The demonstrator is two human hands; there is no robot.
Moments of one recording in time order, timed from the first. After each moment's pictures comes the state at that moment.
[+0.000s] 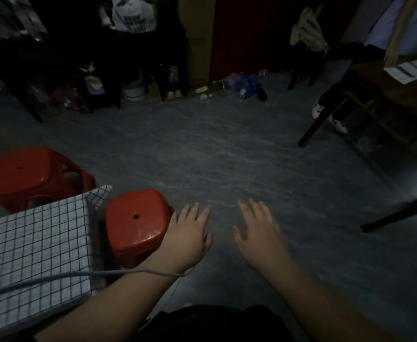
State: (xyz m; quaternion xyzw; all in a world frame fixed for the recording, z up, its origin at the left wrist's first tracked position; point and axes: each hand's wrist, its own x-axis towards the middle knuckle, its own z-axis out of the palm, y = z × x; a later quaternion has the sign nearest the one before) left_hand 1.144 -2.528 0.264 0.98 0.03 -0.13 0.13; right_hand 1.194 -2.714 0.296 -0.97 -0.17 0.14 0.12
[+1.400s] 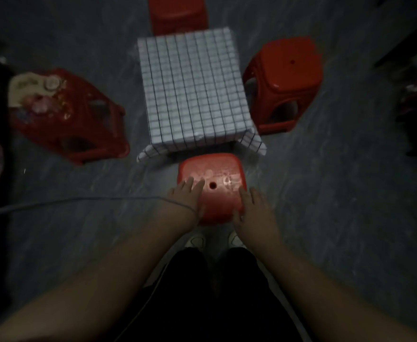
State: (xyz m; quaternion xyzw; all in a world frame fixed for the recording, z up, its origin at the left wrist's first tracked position) left_hand 1.266 -2.359 0.099 0.56 0.77 -0.06 0.30; right_hand 1.462 -2.289 0.114 -0.51 -0.81 0.28 -0.07
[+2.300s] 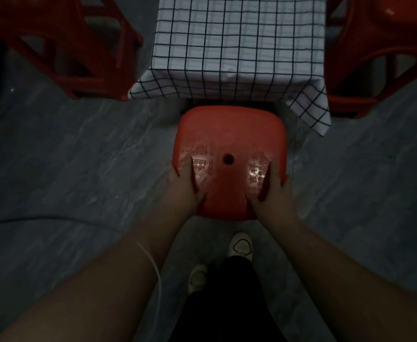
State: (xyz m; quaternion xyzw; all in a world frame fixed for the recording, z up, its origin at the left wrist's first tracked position) left_hand 1.314 -2.383 -0.187 0.21 0.90 0.15 0.36; right_hand 1.486 -2.240 -0.189 -0.51 -0.75 0.42 -0.06
